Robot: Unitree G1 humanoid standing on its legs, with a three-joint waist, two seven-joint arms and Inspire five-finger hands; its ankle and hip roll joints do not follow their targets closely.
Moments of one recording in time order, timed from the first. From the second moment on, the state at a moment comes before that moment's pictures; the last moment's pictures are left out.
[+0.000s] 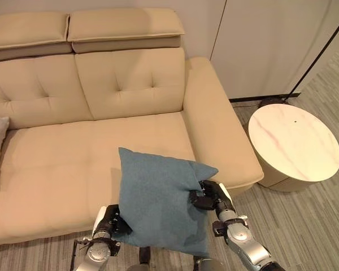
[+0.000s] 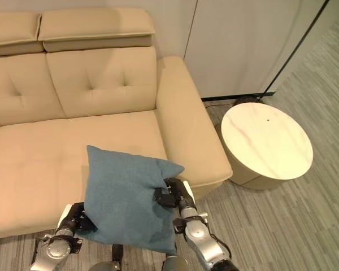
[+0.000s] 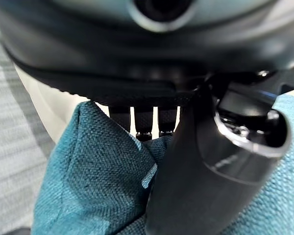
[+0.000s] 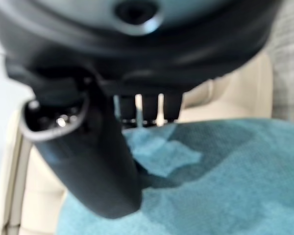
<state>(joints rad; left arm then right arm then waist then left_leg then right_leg) 0.04 0.41 -0.39 0.63 -0.16 -0.10 0.32 -0.07 -0.35 0.47 0.36 0.28 -0.09 -0.24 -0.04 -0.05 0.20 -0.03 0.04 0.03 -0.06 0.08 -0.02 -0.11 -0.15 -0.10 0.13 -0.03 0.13</state>
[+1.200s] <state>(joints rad) 0.04 0.34 -0.39 0.69 -0.18 -0.10 0.29 -0.02 -0.33 0.38 0.41 0.25 -0.08 -0.22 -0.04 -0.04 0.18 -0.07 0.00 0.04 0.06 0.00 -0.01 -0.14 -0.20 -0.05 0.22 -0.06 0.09</state>
